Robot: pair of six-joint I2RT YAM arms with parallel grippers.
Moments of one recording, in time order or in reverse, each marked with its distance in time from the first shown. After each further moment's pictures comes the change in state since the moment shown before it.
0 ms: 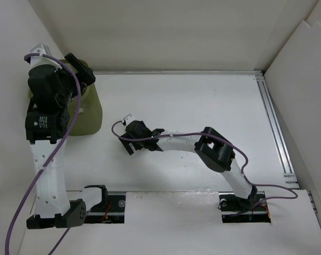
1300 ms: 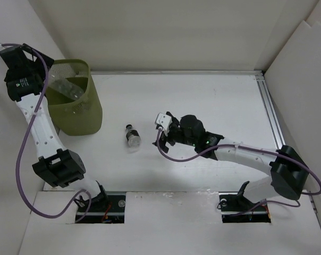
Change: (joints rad) left arm 0.452 0.439 0.179 0.093 0.075 -0.162; right arm -0.156 -0.805 -0.718 0.381 -0.399 -0.571
